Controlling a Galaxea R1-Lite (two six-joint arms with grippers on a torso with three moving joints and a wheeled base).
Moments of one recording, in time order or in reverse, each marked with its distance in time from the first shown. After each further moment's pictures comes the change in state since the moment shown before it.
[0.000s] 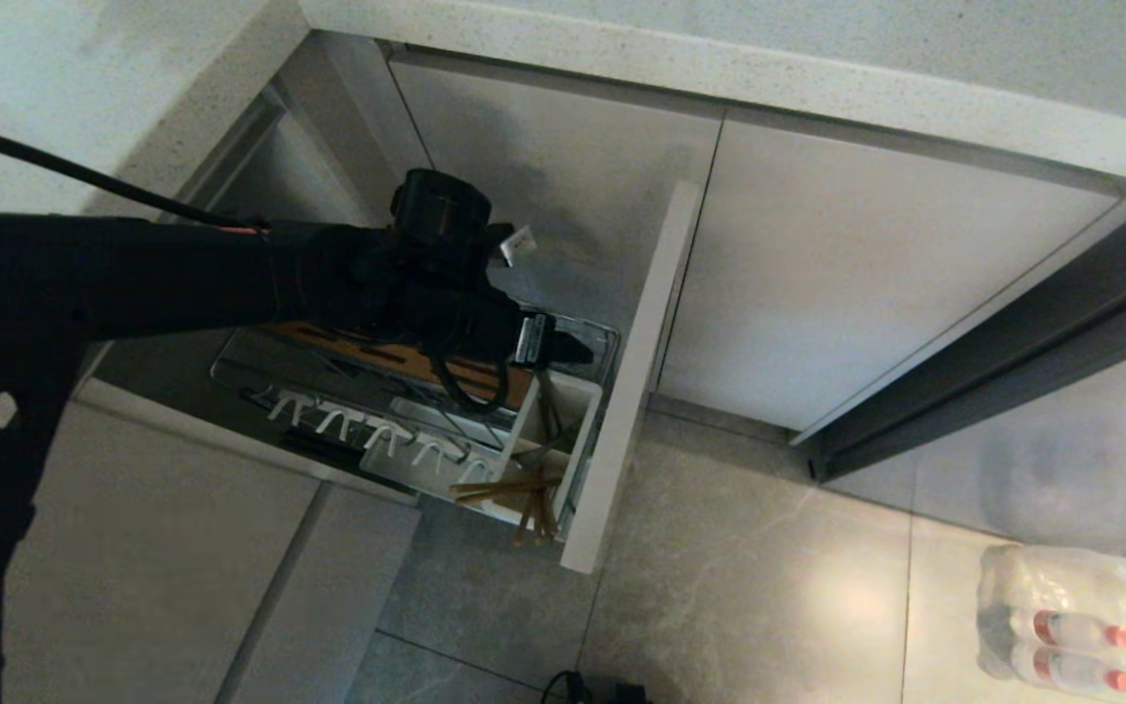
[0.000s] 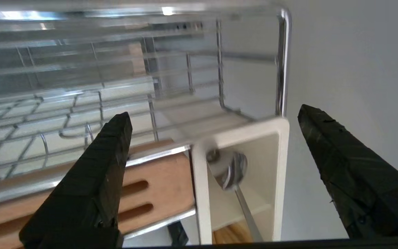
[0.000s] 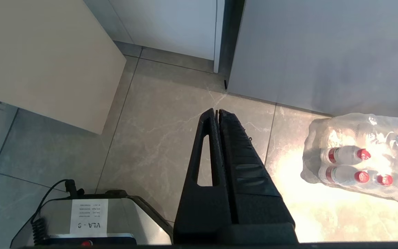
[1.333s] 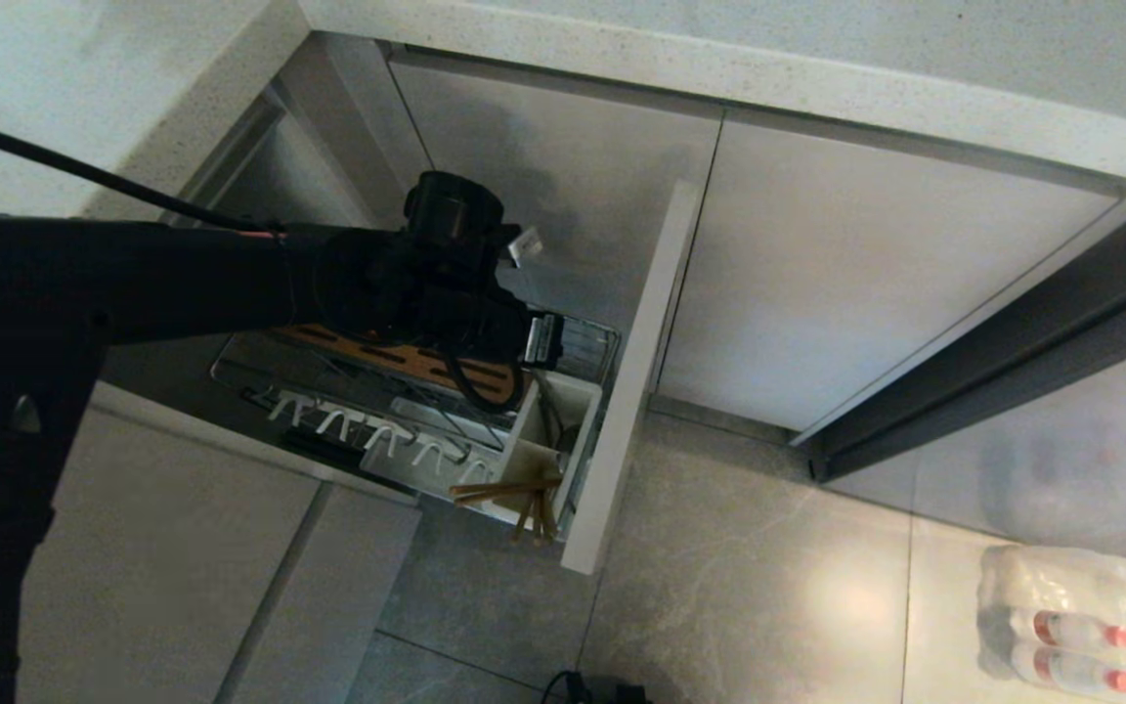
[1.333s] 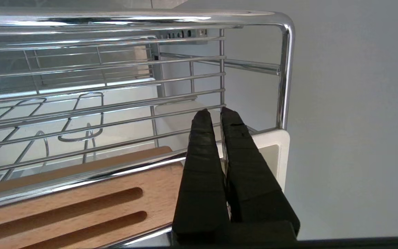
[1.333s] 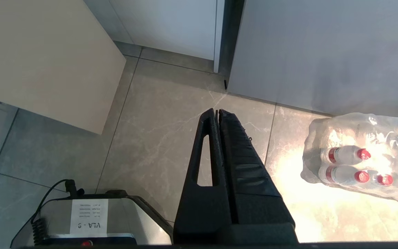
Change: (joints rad) left arm -0.020 0.015 -0.016 -0.003 0.041 -0.031; right arm 0.000 0.000 0.000 0.000 0.000 0.000
